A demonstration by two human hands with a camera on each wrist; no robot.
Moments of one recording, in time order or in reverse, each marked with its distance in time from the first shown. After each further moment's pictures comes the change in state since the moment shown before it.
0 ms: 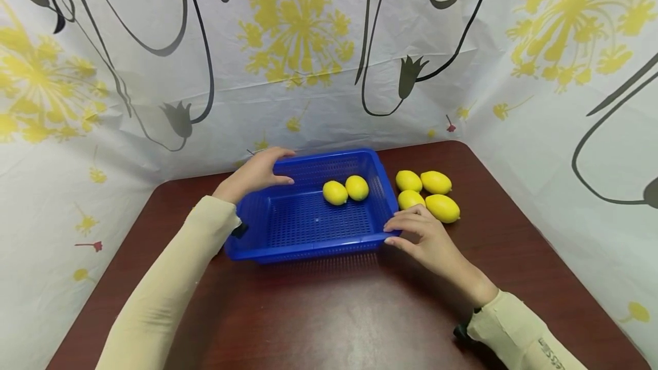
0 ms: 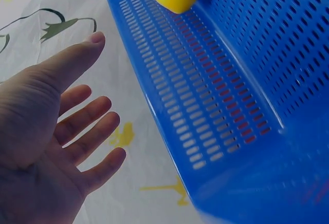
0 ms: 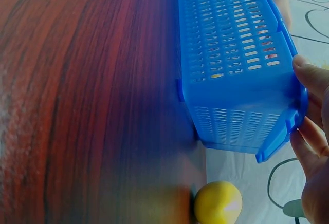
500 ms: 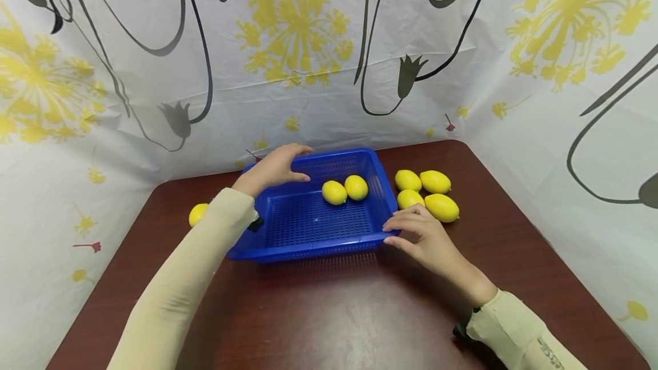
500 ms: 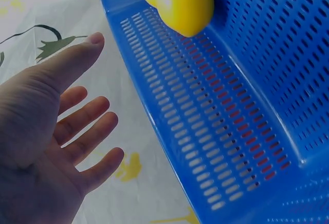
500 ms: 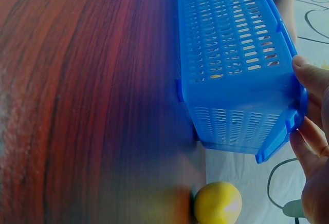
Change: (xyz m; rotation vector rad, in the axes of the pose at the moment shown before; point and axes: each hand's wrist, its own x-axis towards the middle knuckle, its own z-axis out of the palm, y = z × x) left_hand 0.029 0.022 0.010 0.003 -0.030 0.066; right_hand -0.001 0.001 -0.001 -0.008 -0.024 0.037
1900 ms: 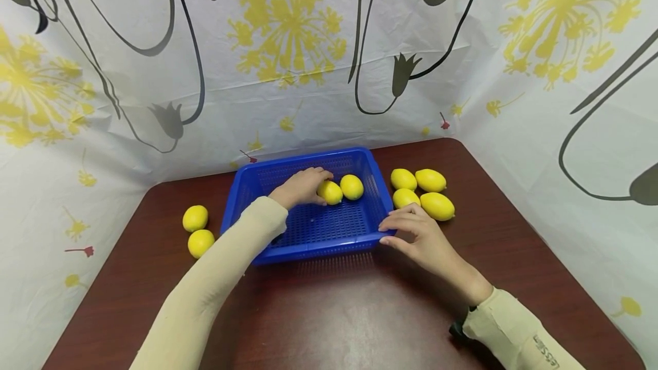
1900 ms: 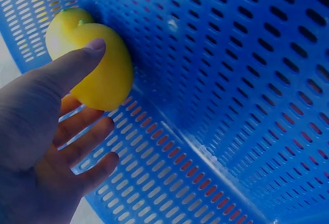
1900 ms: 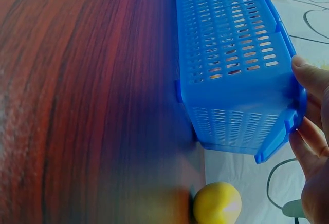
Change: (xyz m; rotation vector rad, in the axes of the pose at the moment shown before) left_hand 0.036 0.029 0.077 0.287 -0.141 -0.003; right_hand -0.001 0.002 0.000 0.004 0.014 -0.017
